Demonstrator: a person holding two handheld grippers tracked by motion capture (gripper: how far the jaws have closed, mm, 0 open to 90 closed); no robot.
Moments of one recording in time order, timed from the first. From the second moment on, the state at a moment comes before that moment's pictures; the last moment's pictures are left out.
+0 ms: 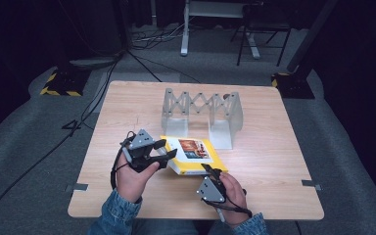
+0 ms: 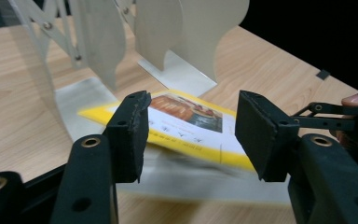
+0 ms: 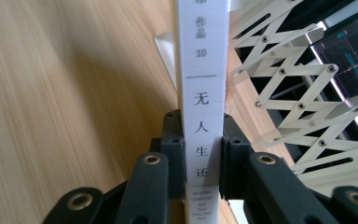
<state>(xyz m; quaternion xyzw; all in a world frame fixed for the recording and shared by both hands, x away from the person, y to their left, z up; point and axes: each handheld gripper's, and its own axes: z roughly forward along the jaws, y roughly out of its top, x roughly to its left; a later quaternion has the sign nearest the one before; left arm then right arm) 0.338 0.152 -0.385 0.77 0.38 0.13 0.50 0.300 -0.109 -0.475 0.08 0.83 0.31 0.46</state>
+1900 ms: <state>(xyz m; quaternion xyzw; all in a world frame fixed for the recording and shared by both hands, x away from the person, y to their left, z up) 0.326 0.274 -0.496 0.78 0.46 0.20 0.36 0.329 -0.185 -0.376 0.25 0.74 0.46 0.42</state>
